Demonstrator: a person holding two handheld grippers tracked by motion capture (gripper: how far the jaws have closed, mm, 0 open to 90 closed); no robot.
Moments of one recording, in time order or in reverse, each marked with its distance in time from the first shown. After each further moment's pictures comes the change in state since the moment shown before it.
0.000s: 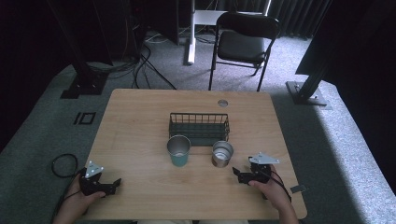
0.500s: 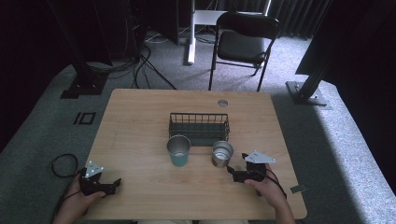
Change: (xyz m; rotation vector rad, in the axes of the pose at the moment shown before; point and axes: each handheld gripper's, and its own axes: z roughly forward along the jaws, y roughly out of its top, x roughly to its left) left arm 0.000 0.000 0.000 0.001 0.000 0.000; right arm 0.012 0.012 0.006 -0.079 0.066 -0.042
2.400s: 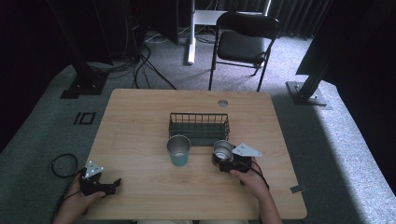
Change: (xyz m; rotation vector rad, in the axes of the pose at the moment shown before) left arm 0.000 0.000 0.000 0.000 0.000 -0.001; right arm 0.014 0.022 0.044 -0.147 0.033 -0.010
